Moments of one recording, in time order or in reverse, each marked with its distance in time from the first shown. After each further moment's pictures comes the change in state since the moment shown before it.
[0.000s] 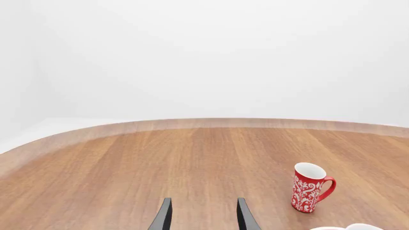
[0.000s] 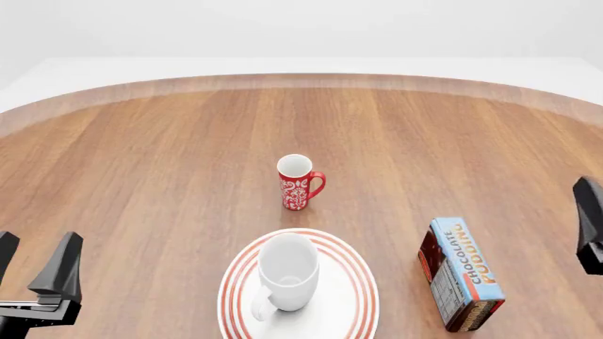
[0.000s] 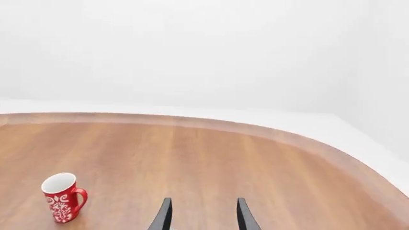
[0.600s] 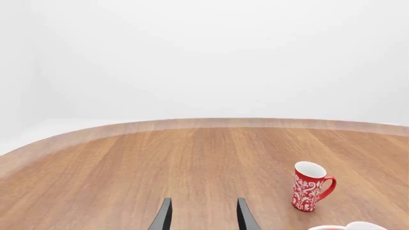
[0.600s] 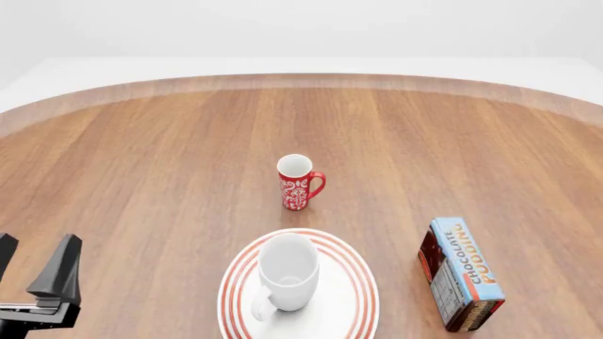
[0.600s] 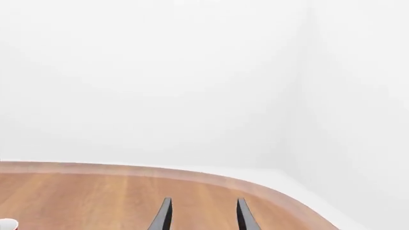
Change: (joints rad) left arm -0.001 -0.029 0.000 0.028 0.008; right arm -0.150 -0.270 0.111 -0.135 -0.083
